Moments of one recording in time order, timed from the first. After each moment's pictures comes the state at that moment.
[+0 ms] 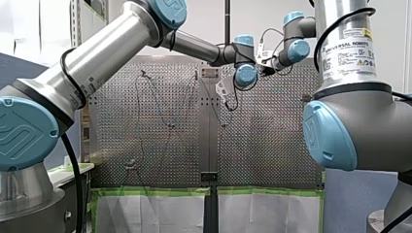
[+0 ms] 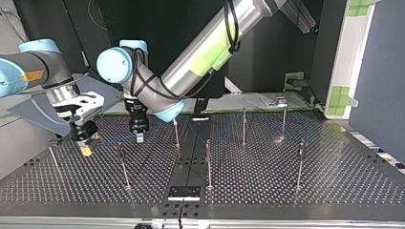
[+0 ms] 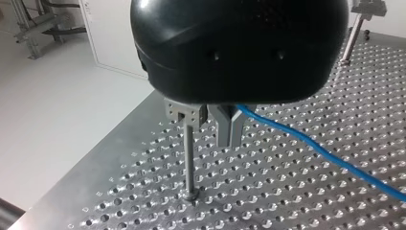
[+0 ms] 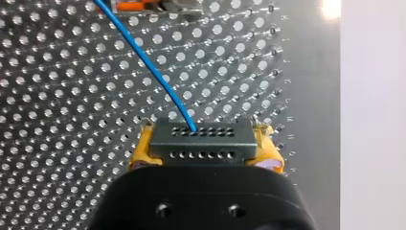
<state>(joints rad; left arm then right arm) -0.80 -2.31 -0.87 -3.01 -2.30 -1.94 1.79 -1.33 1.42 -0.03 1.20 1.73</state>
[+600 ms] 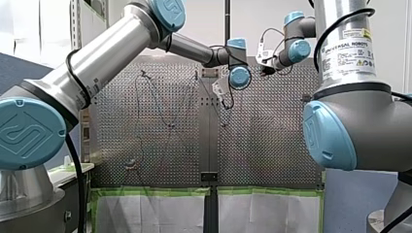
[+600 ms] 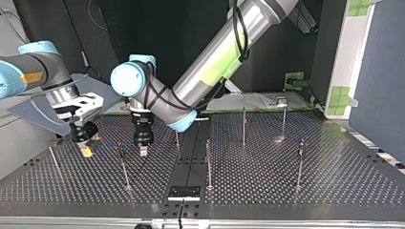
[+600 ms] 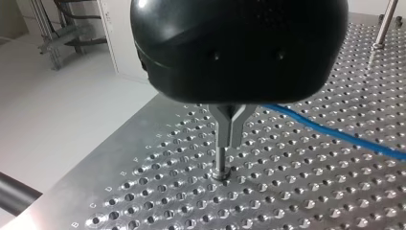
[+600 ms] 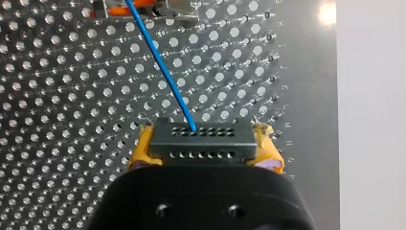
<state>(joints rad) -0.74 -2.31 -0.87 -2.93 -2.21 -1.93 1.79 -1.32 1.41 -0.03 1.17 1.73</state>
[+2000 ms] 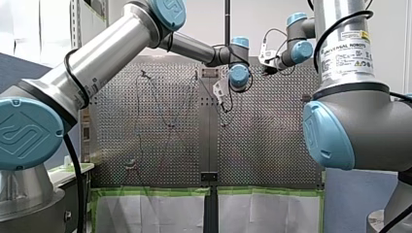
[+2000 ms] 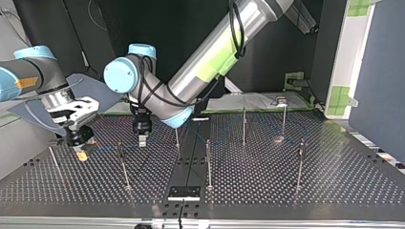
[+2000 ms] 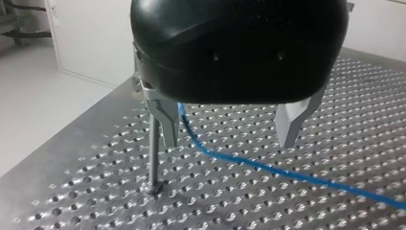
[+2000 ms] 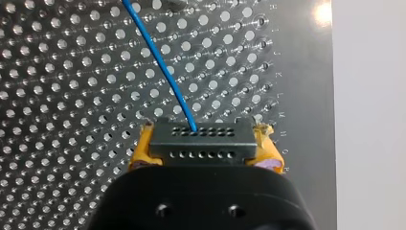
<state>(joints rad) -0.76 -2.31 -0.87 -3.12 -2.17 -1.95 1.76 -1.30 1.38 -0.04 1.15 1.74</state>
